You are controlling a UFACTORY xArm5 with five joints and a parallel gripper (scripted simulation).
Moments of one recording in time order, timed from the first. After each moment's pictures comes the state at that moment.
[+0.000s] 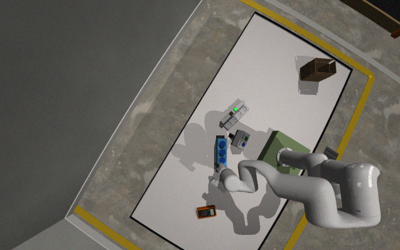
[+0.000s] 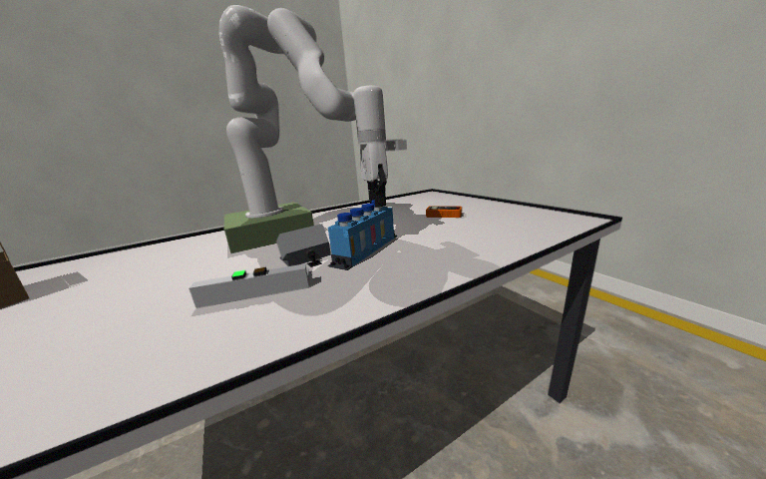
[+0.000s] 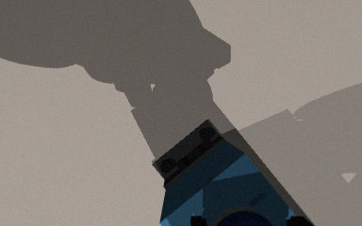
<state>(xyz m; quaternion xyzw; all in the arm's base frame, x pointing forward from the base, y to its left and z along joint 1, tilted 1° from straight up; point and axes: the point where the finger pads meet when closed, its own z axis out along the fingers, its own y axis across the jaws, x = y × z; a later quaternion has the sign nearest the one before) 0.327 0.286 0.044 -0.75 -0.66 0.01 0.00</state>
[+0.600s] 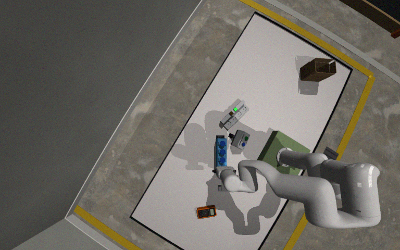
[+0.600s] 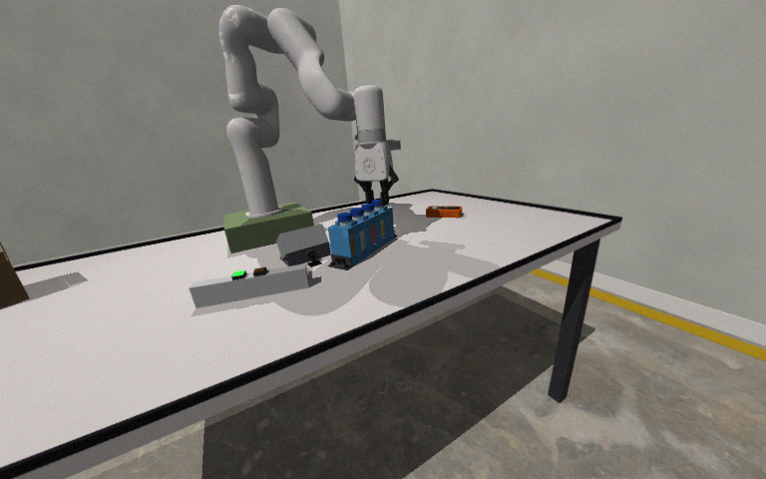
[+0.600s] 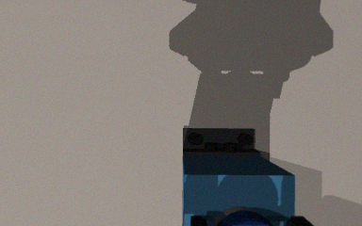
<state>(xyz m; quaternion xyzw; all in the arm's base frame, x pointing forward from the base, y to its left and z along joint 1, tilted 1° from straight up) 0.327 0.286 0.044 -0.48 -0.88 0.01 0.00</state>
